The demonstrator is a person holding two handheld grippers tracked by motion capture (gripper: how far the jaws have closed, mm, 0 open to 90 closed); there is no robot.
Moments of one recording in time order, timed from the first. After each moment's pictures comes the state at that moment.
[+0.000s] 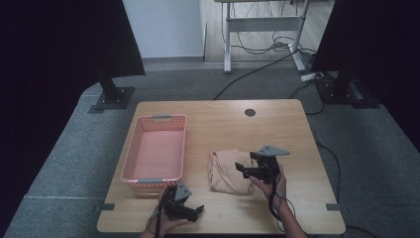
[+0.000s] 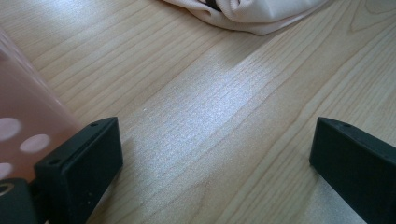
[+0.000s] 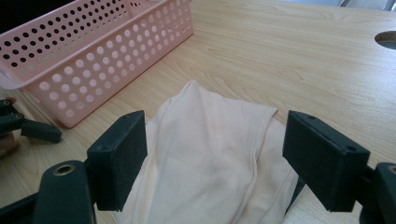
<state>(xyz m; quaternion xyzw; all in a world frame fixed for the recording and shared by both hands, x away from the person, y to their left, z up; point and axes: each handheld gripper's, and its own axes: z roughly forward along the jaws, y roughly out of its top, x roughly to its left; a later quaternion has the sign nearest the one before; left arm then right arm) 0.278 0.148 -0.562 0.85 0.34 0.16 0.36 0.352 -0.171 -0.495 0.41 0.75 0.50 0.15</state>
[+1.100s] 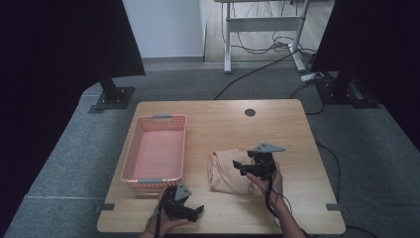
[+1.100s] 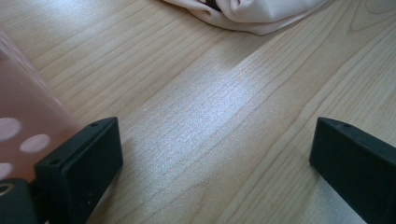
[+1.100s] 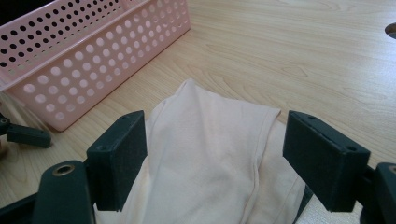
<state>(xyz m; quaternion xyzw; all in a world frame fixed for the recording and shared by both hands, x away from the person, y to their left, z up) 0.278 0.148 -0.562 0.85 0.34 0.16 0.36 0.366 -0.163 -0.501 0.41 0.75 0.49 0.14</state>
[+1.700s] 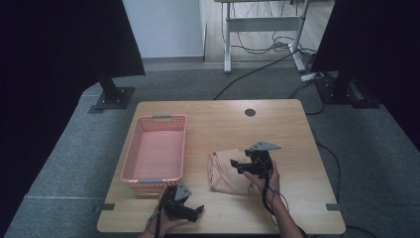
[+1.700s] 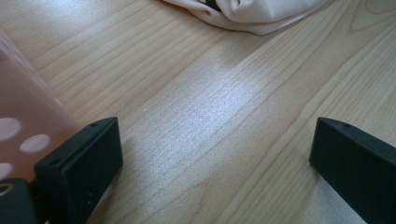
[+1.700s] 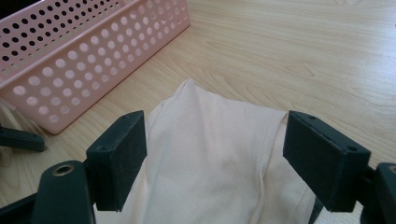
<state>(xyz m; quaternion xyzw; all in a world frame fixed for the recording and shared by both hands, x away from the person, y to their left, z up) 0.278 0.148 -0.562 0.85 0.34 0.16 0.36 0.375 -0.155 -0.505 0.42 0.76 0.48 0.14</state>
